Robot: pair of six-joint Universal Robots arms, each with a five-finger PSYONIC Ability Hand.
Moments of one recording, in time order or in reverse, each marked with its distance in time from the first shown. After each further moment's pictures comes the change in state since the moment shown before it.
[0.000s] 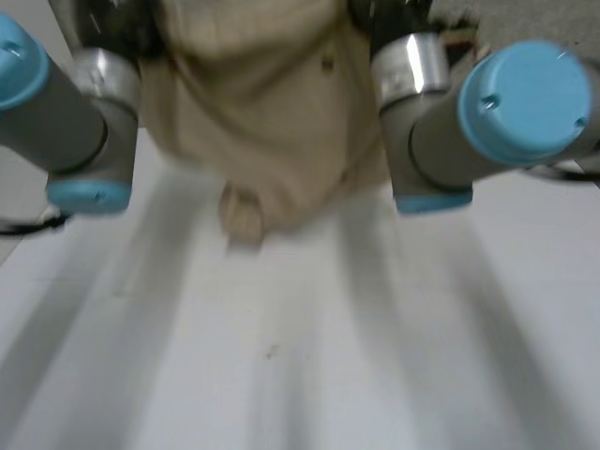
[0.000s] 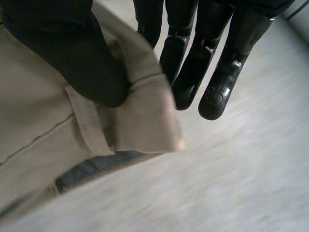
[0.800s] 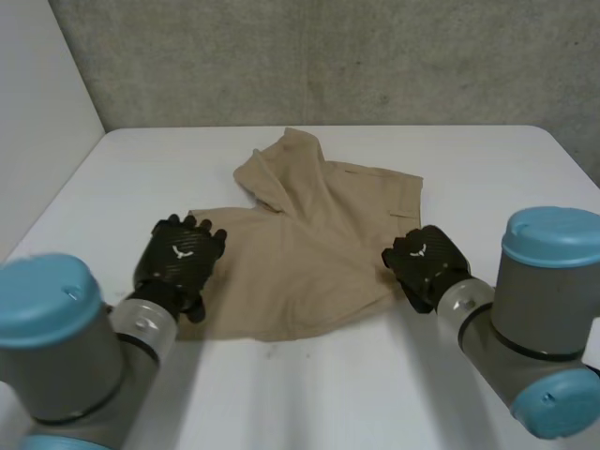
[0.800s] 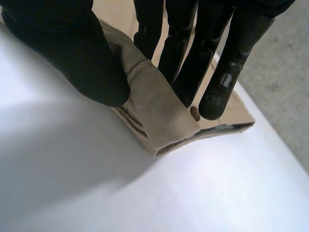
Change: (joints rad) left arm -0.102 0.258 -0.907 -0.163 0.041 0.124; right arm -0.160 -0.224 0.867 0.550 -0.095 0.252; left_hand -0.841 -0.904 -0.892 -0.911 -0.864; right_hand 0.000 0.000 0.013 0.004 0.014
